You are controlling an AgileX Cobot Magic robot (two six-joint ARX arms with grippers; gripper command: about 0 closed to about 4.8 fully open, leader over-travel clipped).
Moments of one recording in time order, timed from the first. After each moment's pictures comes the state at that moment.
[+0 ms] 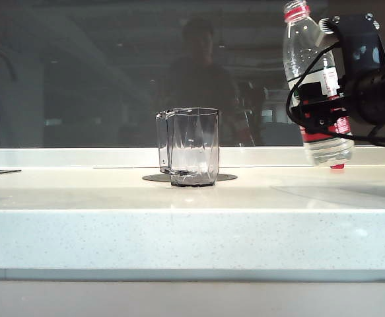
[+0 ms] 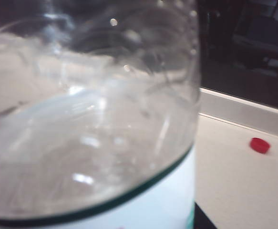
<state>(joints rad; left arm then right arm) -0.74 0.00 0.01 0.07 -0.22 0.00 0.31 1.52 0.42 1.14 0.11 -0.24</state>
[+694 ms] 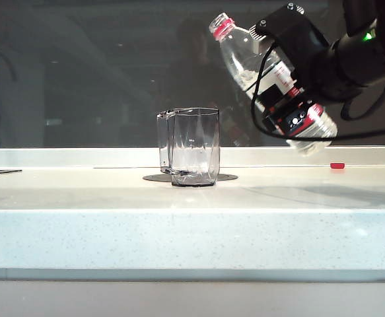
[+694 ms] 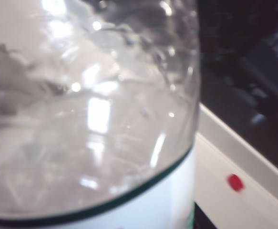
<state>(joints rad) -0.74 0.00 0.01 0.07 -0.22 0.00 0.46 1.45 0.58 0.78 0.28 -0.61</state>
